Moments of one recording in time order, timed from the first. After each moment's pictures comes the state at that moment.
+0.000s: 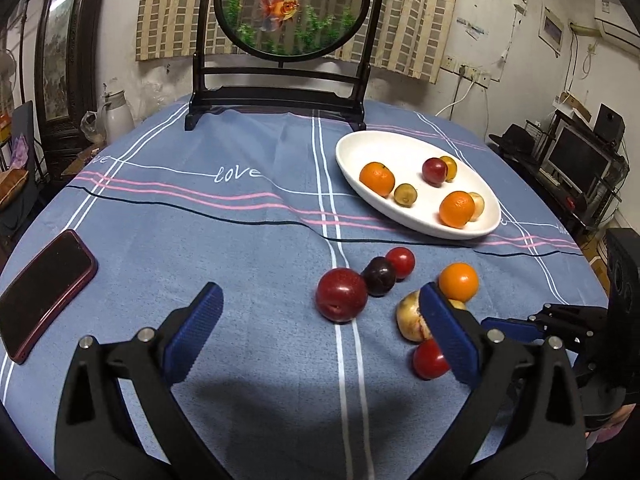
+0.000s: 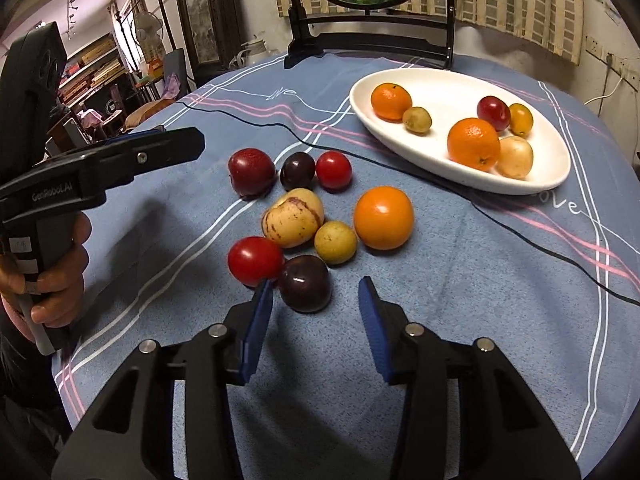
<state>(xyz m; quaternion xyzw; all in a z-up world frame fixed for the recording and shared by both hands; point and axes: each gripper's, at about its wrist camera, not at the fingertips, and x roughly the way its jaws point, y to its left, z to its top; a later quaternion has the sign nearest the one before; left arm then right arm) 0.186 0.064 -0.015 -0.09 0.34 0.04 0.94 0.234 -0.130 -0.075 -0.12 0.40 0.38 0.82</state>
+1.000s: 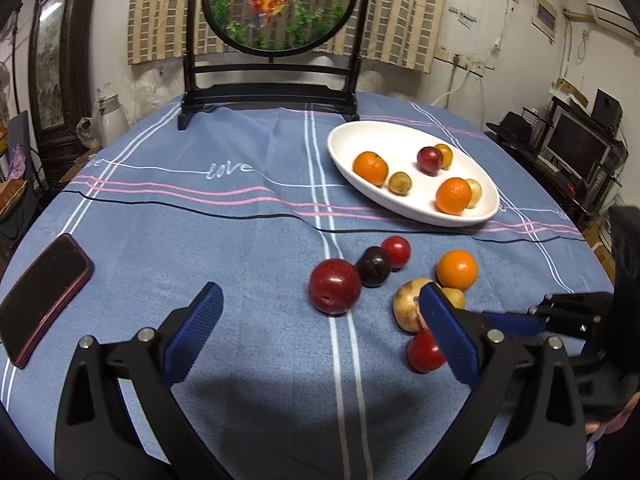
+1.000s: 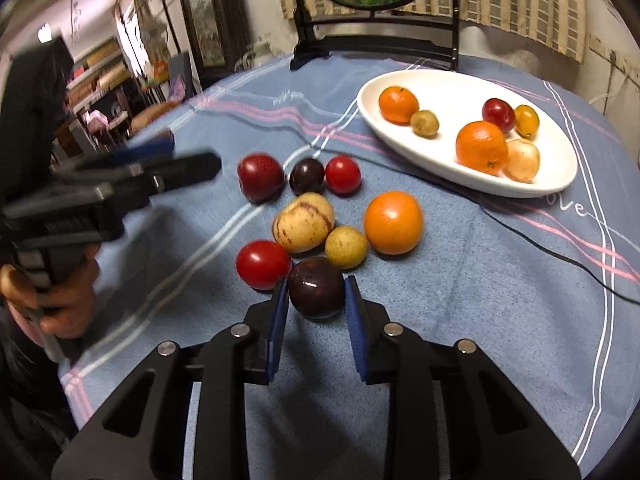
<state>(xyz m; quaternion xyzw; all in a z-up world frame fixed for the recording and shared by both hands) 0.188 0.054 -0.019 -0.08 0.35 0.03 0.93 0.234 -0.132 -0.069 -0.10 0.40 0.39 0.82</state>
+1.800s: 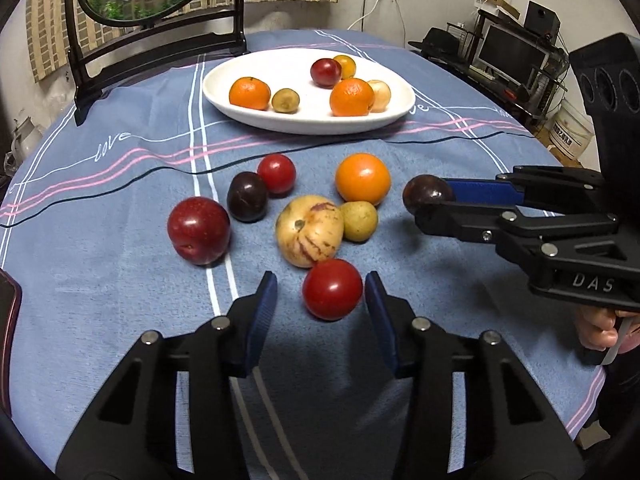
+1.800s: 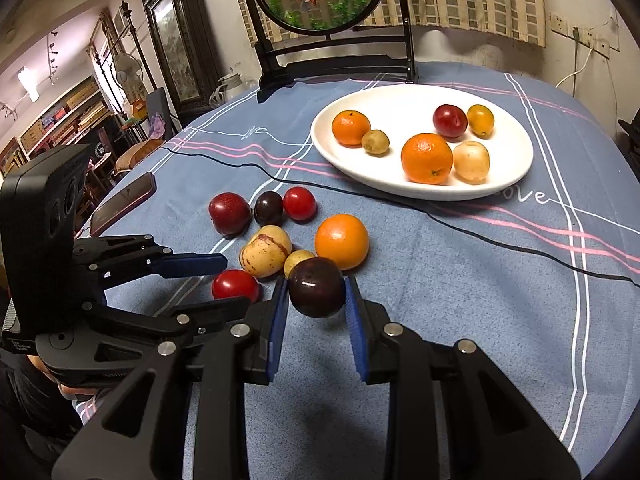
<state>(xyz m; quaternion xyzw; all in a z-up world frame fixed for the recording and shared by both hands) 0.200 -0.006 -0.052 0.00 0.43 -0.11 0.89 0.242 -0.157 -0.058 -0.05 0.39 0.36 0.85</state>
